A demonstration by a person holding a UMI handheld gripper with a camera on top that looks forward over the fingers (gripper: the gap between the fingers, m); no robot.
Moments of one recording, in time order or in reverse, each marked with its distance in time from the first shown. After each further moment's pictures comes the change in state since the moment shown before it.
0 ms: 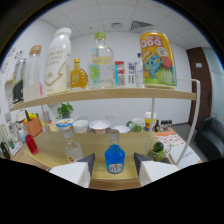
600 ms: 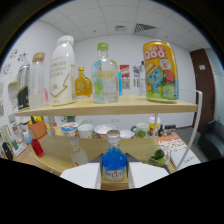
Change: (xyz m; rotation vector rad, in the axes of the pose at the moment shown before) arm -0.008 -0.020 -0.006 0.030 -0.057 -0.009
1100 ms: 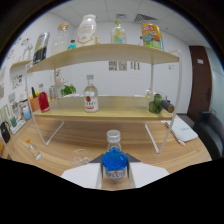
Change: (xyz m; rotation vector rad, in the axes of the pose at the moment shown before) arm -0.020 0.142 -0.078 -0.175 0.060 -0.029
